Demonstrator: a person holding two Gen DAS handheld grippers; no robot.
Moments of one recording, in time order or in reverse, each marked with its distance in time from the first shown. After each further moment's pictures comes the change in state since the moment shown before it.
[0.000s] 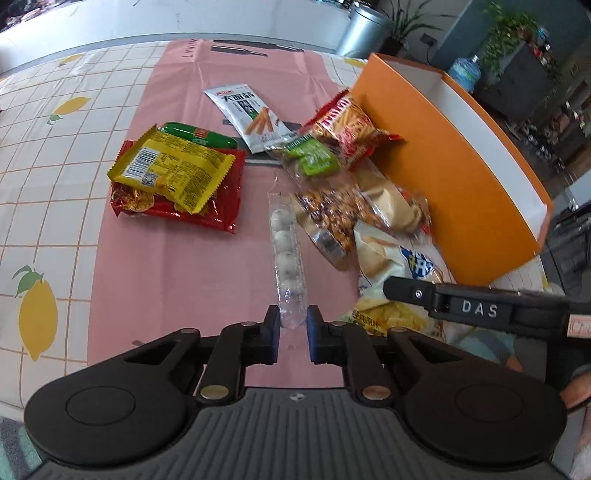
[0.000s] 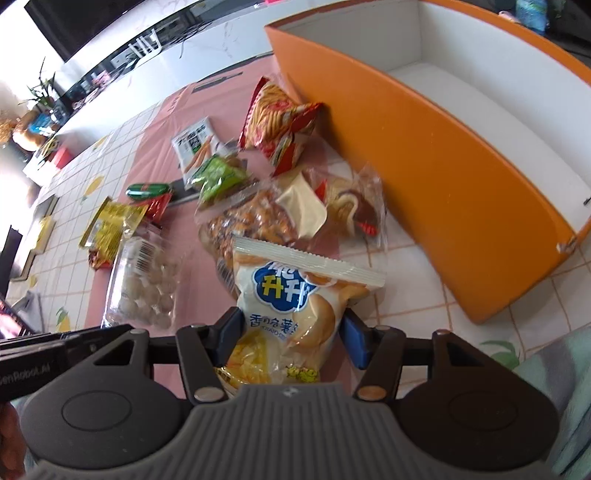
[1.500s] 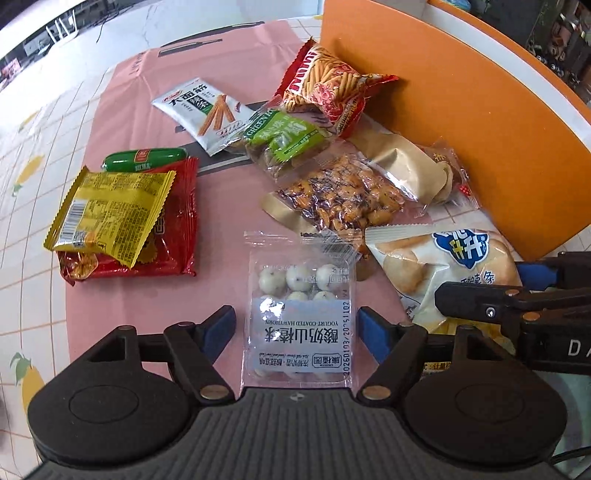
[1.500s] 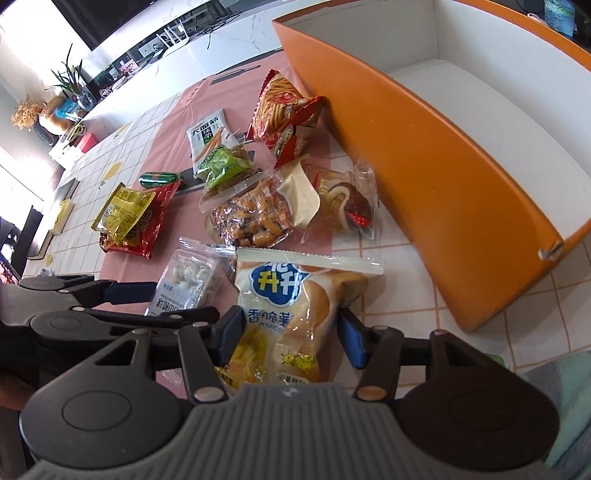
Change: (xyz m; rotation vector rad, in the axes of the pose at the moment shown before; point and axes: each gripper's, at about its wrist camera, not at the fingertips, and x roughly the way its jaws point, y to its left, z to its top) left arm 0.075 -0.037 0.021 0.222 0.052 0.190; right arm 0.003 -0.021 0.000 -0.038 0.009 0.058
